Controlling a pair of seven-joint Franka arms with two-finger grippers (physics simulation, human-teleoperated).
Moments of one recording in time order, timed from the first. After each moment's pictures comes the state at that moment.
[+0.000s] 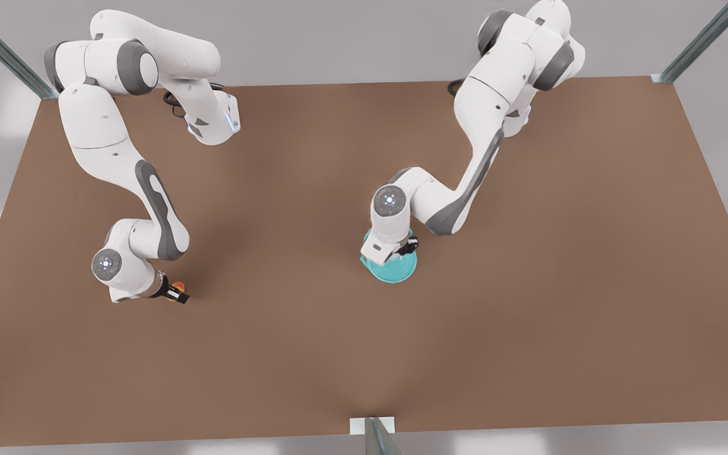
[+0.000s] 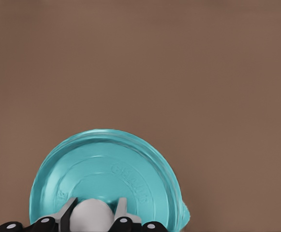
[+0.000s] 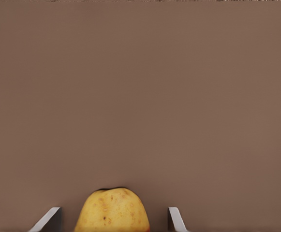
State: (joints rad) left arm -0.56 0.68 -0.11 -1.47 0.20 2.12 -0.93; right arm -0.10 0.60 0.02 -1.95 0.01 2.52 0.38
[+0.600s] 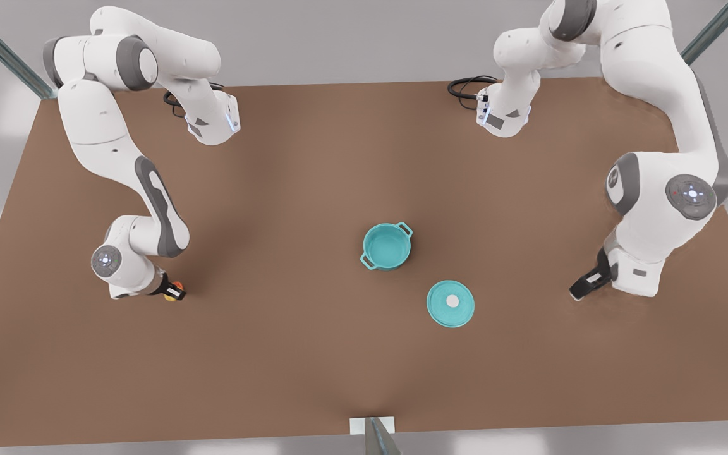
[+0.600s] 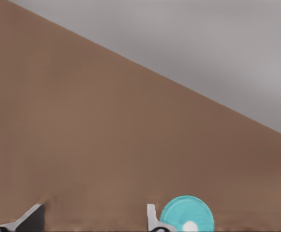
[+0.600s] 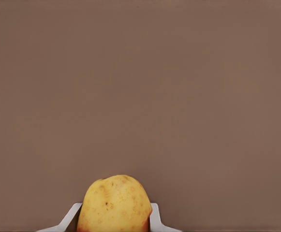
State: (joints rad) left arm 0.03 0.24 -0.10 -1.52 0.06 1.92 -0.54; right arm -0.10 0.57 0.02 -1.97 0.02 2.52 0.40
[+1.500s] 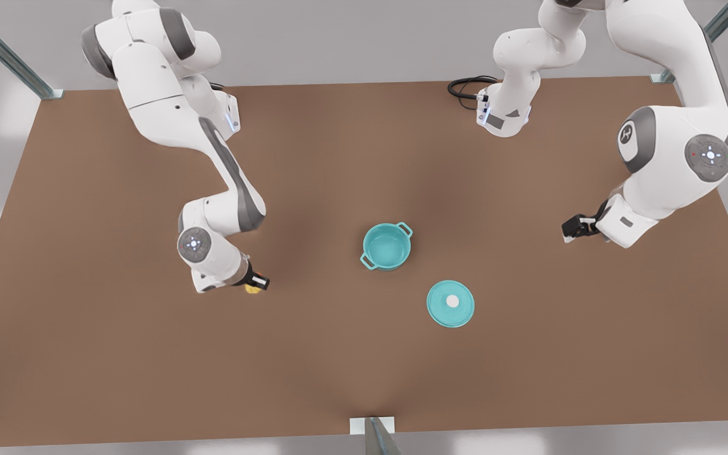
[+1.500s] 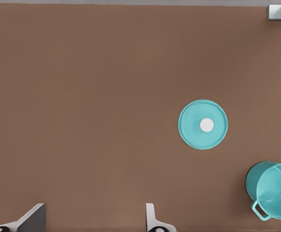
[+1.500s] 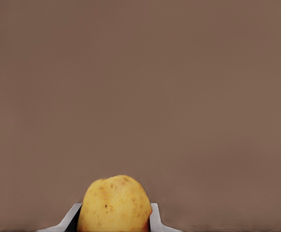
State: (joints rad) left arm 0.04 0.15 -0.10 -1.61 -0.01 1.76 -0.05; right arm 0.32 0.48 0.02 -1.80 0.14 2.29 0.64
